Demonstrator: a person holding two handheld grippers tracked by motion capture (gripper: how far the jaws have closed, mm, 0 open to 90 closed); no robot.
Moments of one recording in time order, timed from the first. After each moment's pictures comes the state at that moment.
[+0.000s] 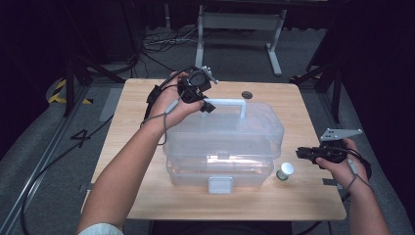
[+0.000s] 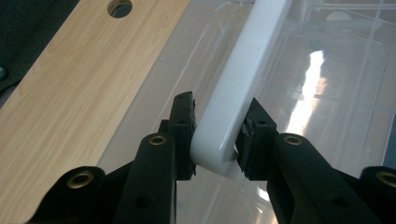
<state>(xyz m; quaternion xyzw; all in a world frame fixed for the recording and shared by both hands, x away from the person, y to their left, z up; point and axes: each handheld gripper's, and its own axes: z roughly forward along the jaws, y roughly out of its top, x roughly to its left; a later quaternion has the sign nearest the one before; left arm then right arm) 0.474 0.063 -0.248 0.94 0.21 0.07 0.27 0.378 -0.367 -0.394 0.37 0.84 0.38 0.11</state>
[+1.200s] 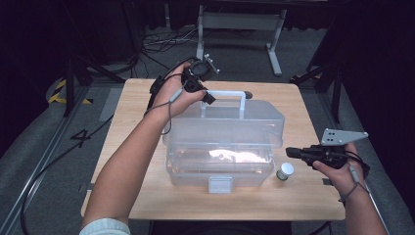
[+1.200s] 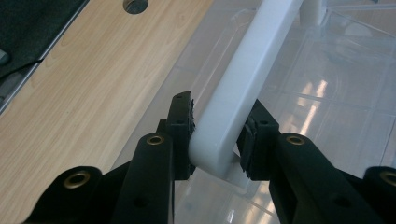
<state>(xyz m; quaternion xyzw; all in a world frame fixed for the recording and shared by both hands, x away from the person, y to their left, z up) 0.496 0.059 -0.241 0.93 0.23 0.07 0.26 0.347 -0.325 -0.352 0.26 0.83 0.49 0.10</state>
